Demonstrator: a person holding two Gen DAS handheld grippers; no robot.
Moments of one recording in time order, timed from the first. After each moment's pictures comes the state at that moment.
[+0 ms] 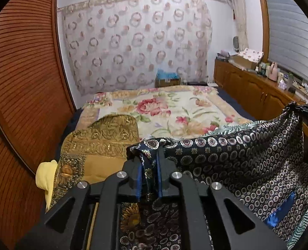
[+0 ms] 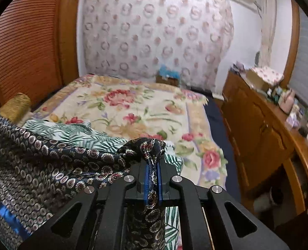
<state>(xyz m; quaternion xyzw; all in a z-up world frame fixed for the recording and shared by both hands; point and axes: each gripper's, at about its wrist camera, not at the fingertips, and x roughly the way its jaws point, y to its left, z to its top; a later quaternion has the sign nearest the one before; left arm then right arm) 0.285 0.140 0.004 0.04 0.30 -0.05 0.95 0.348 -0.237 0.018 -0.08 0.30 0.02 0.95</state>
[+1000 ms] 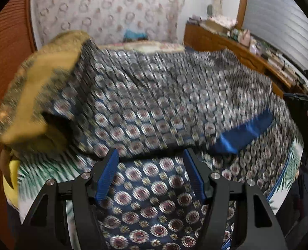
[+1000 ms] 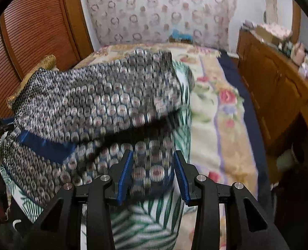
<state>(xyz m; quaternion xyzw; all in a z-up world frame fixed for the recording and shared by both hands) 0.166 0.091 -0.112 0.03 0.42 -0.15 0.89 0.194 -0.314 -0.005 0.00 0.40 0.09 0.91</state>
